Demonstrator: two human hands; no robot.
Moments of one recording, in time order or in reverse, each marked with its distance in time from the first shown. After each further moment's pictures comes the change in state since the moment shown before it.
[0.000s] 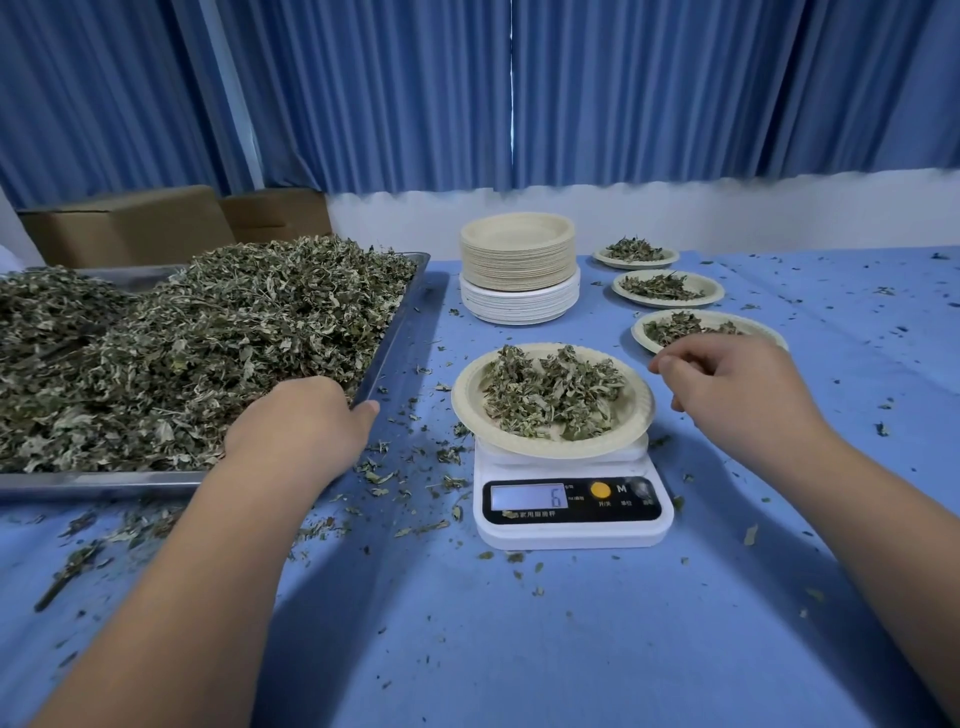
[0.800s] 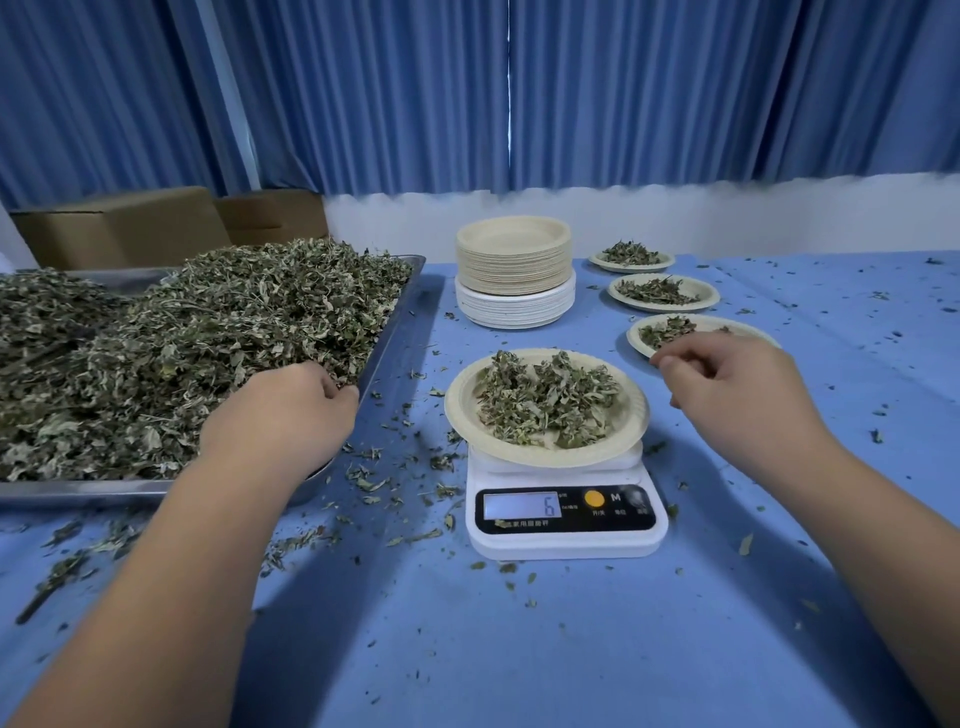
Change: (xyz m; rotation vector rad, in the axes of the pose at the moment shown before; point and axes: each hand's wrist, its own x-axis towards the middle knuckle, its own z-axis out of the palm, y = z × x) left_hand 0.015 -0.010 -0.001 -0.092 0.121 0.088; right_hand 0.003 0.003 0.000 0.036 0.033 -0.005
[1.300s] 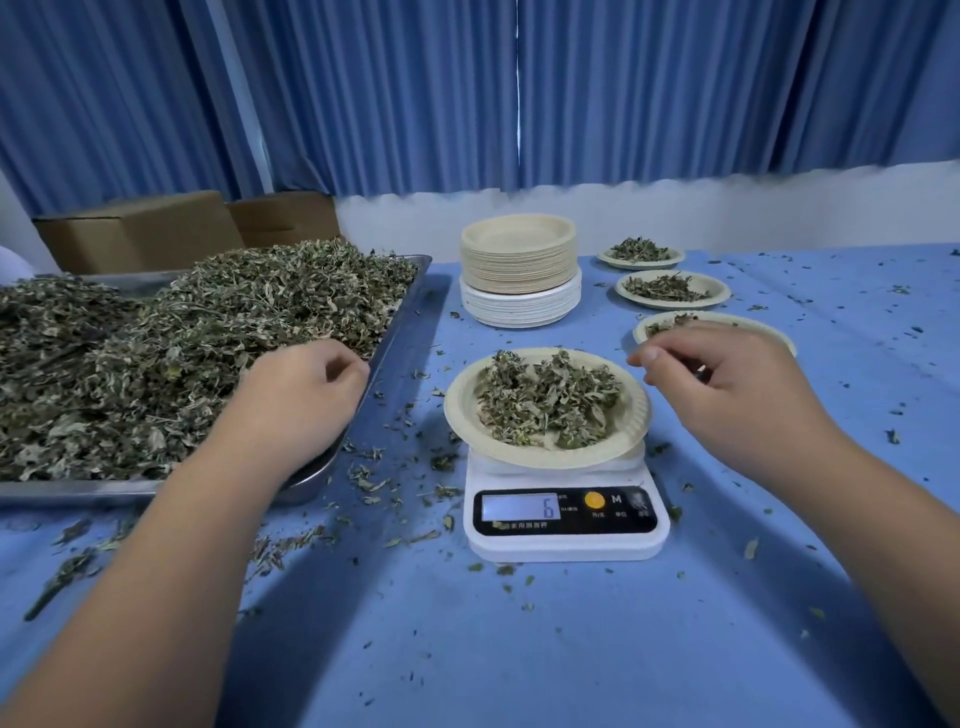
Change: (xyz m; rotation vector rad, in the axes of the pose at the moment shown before) left_hand 0.003 0.006 -0.001 -0.272 0.126 0.141; right_hand -0.002 -0.003 -0.004 -0.016 -0.017 -0.317
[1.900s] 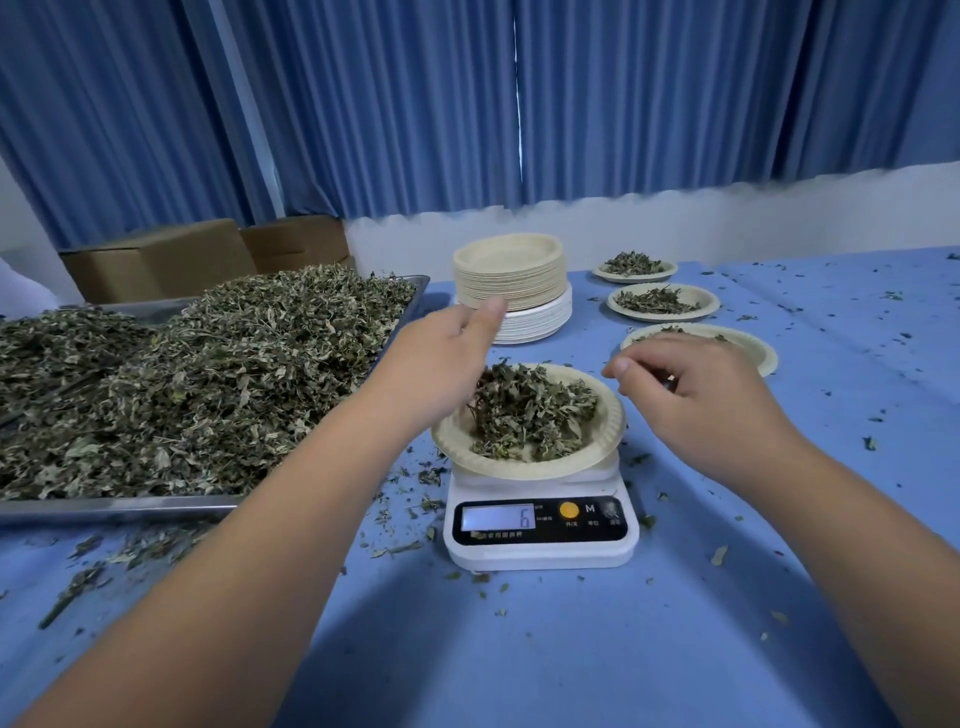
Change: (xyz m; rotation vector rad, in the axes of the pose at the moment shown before) left_hand 0.002 0.105 0.024 -0.253 -0.154 0.189; right_hand 0.002 0.001 -0.004 0.035 -0.016 -0.040
